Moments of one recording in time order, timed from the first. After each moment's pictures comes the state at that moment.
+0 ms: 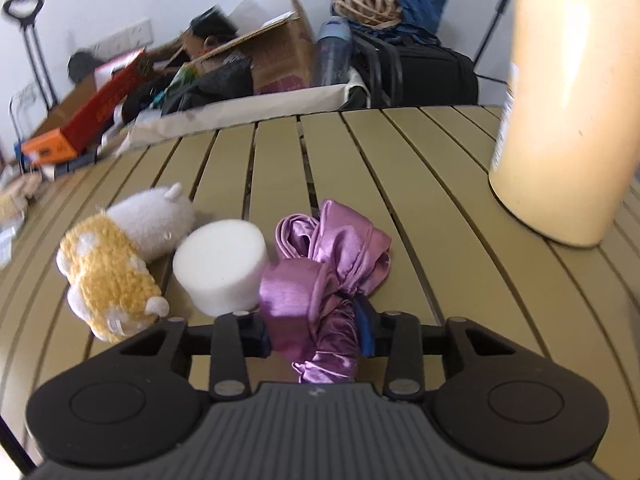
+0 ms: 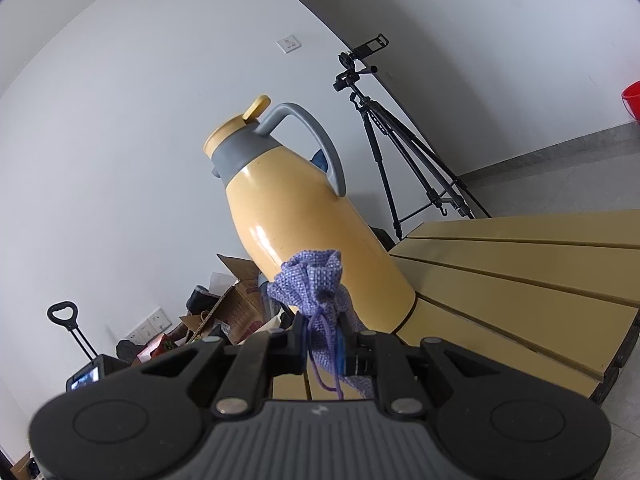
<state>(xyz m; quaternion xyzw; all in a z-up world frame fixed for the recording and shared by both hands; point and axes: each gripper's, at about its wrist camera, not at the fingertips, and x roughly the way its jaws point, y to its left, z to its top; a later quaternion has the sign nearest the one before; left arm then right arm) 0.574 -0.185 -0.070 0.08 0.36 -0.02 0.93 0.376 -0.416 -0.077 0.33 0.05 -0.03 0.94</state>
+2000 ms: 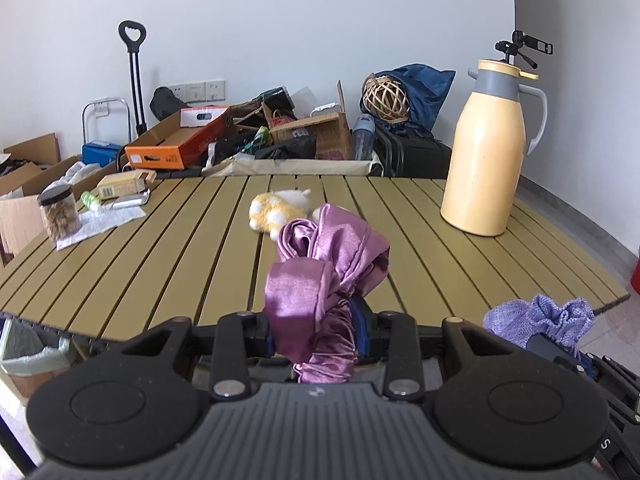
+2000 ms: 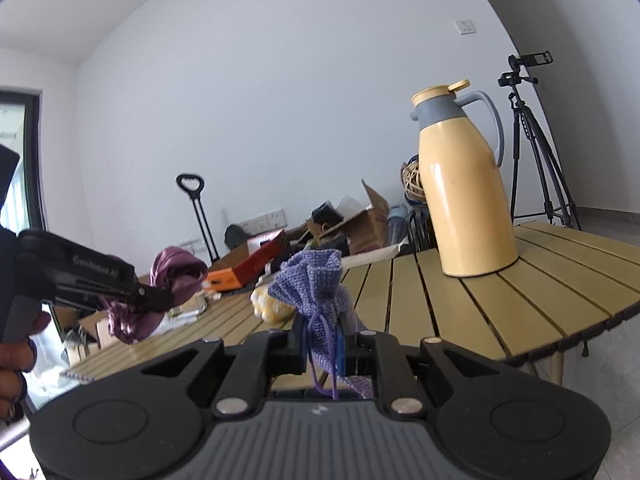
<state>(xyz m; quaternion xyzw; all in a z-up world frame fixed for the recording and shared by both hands) 0.265 -0.070 0.021 0.00 0.26 -0.03 0.97 0.220 -0.316 -0.081 0.13 0.08 0.16 0.97</state>
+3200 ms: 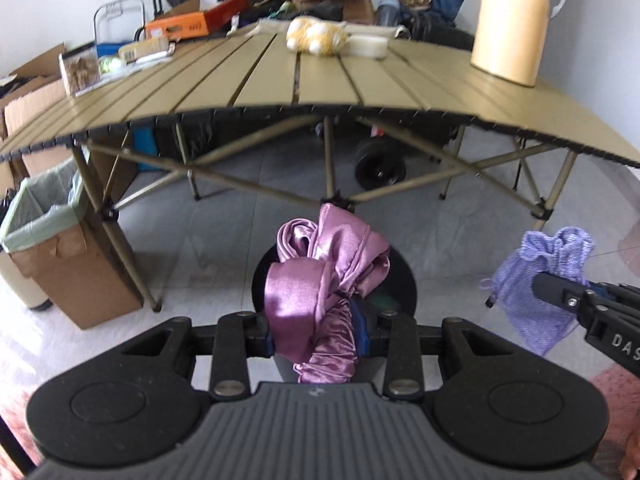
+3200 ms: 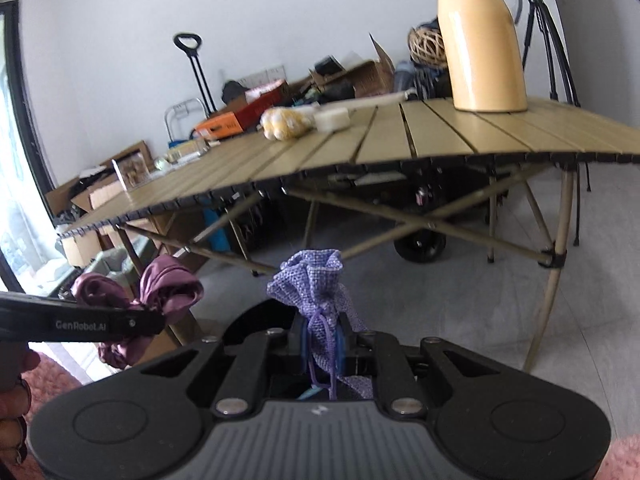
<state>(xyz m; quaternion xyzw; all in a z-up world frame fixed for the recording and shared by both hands) 0.195 -0.021 -0.126 0.00 0.39 -0.01 0.92 0.181 -0.261 -0.154 0.09 0.29 0.16 0.94</state>
